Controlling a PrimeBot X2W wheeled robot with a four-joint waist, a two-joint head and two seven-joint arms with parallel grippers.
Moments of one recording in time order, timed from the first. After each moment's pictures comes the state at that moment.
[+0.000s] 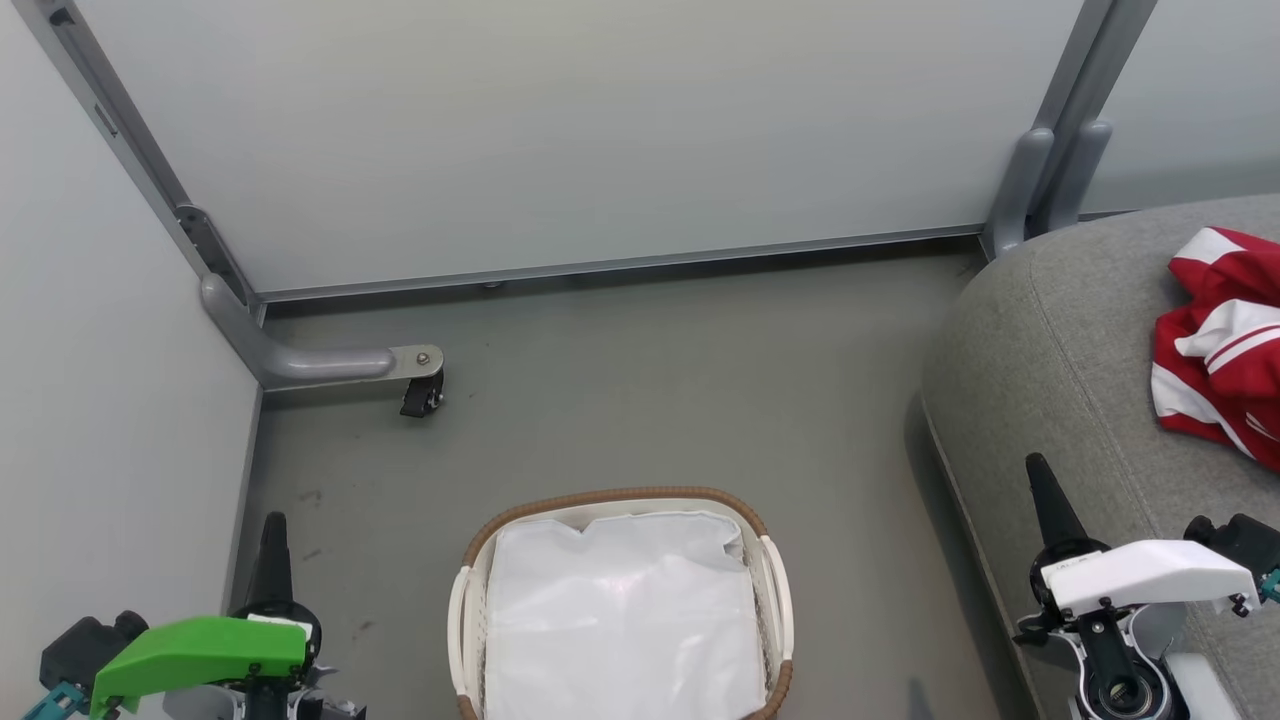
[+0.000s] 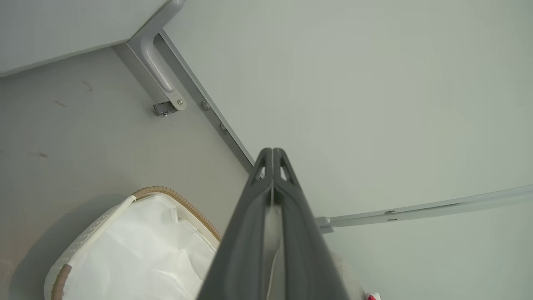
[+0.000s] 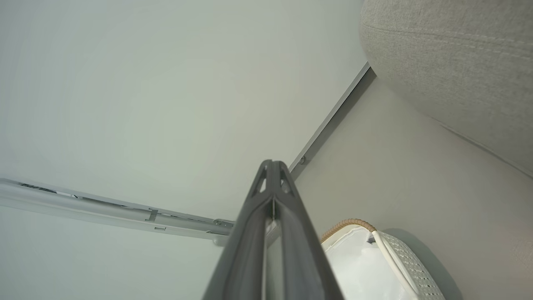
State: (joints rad) left arm -0.07 0.04 0.08 0.30 -1.17 -0.12 -0.01; right arm -0.13 -0.04 -0.07 0.31 1.12 0.13 -0.01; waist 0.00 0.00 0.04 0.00
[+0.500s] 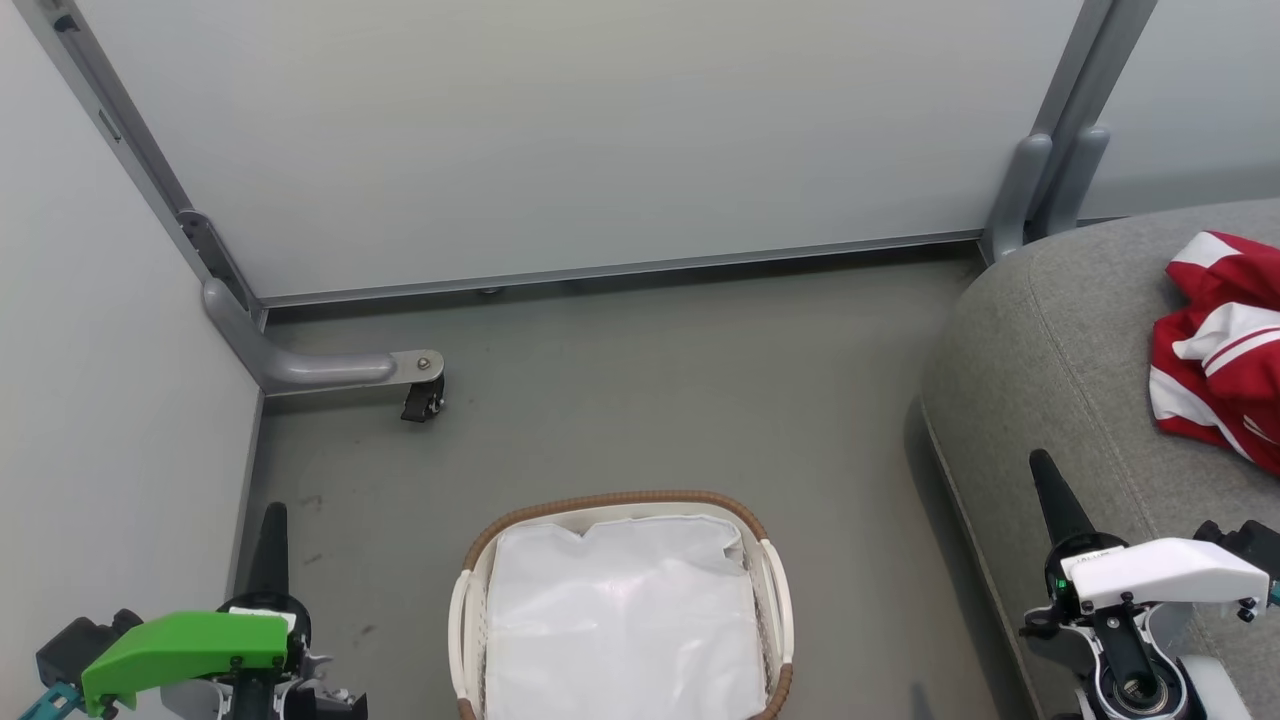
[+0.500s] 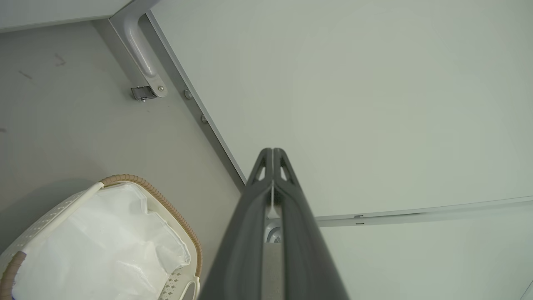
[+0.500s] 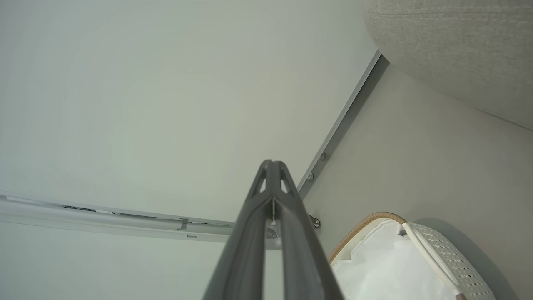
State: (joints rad) left arm -0.08 0.04 0.09 0.29 -1.30 -0.12 0.03; right arm -0.13 -0.04 -0.09 0.29 1.27 0.13 0.03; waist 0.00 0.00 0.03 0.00
